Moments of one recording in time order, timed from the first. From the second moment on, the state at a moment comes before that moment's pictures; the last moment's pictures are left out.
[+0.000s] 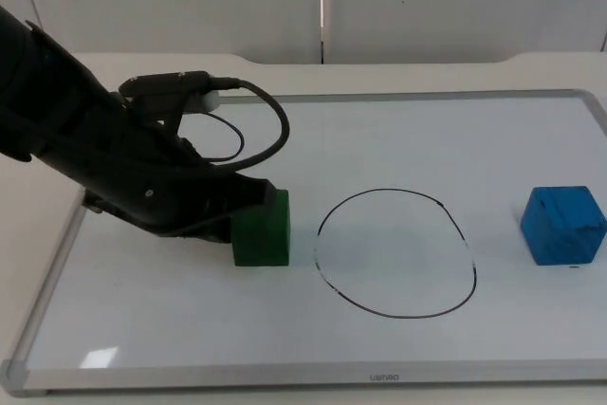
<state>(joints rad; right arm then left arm) 0.07 0.00 -0.52 0.01 1.08 -0.01 -0.37 1.95 -0.88 -1.17 0.19 0.95</state>
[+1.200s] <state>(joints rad) 0.07 0.00 -0.52 0.01 1.08 -0.01 -0.47 1.95 -0.88 -1.17 0.11 0.95</state>
